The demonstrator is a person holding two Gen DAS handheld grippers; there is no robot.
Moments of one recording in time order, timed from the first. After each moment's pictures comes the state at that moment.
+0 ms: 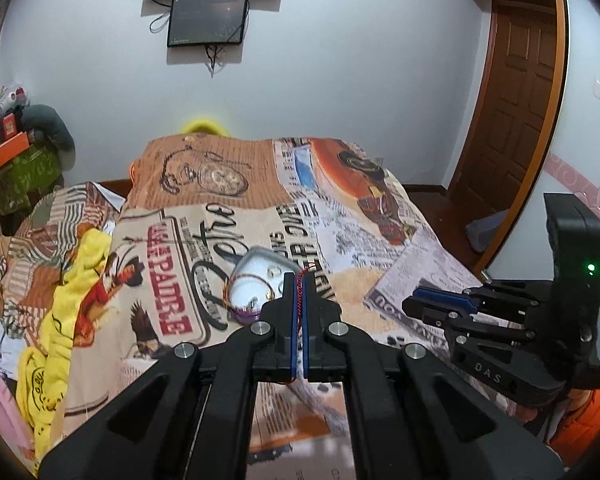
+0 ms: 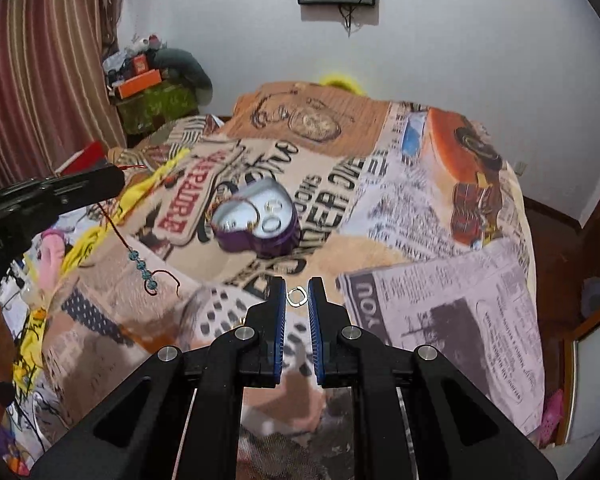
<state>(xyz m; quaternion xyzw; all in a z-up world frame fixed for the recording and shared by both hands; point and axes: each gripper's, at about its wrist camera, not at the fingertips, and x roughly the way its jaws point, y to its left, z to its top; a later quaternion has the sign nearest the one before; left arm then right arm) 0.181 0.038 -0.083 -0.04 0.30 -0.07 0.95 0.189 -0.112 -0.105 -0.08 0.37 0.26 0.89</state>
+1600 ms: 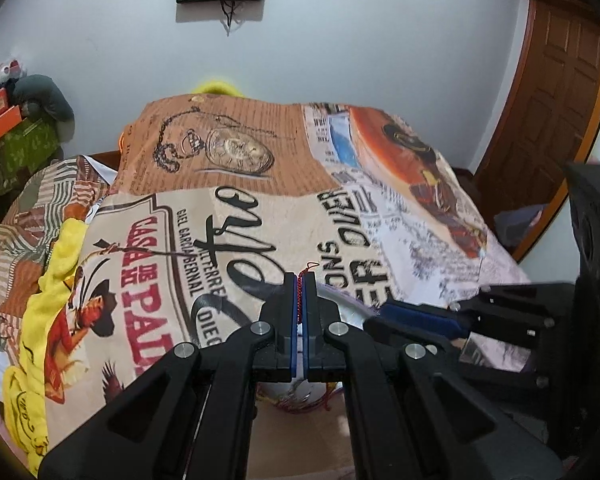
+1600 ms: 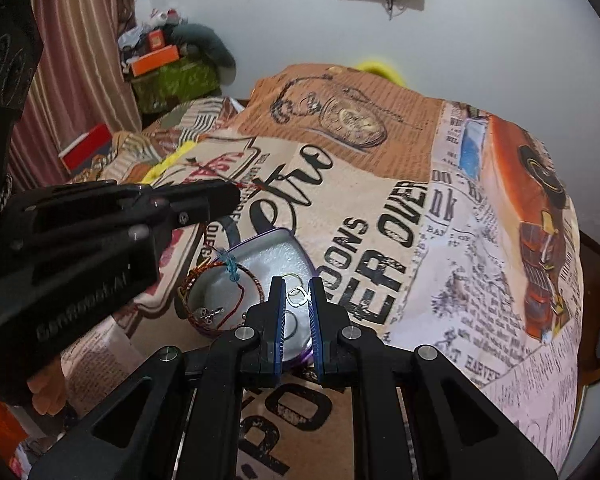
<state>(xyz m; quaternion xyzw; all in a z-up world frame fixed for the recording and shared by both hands) 0.318 0.072 -0.156 -0.05 0.37 -0.05 0.93 0.291 -0.036 -0.144 -0.11 0.40 0.32 0.85</state>
